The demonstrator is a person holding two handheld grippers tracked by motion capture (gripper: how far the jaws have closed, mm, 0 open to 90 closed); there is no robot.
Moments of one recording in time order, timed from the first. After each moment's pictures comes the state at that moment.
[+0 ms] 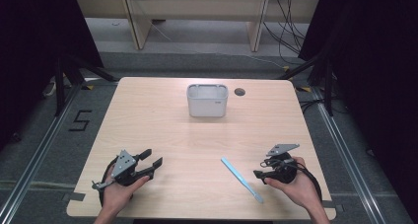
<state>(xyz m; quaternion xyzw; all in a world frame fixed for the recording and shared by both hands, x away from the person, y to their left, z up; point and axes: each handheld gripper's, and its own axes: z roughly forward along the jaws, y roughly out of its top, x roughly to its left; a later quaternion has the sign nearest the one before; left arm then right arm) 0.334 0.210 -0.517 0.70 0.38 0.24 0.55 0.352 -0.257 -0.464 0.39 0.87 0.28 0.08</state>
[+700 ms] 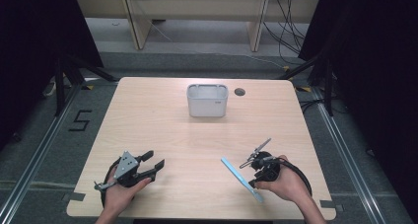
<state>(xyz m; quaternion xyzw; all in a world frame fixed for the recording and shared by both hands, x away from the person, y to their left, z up) 0.332 0.206 -0.522 0.71 0.38 0.23 0.55 0.358 -0.208 -0.454 0.36 0.92 0.12 0.00</state>
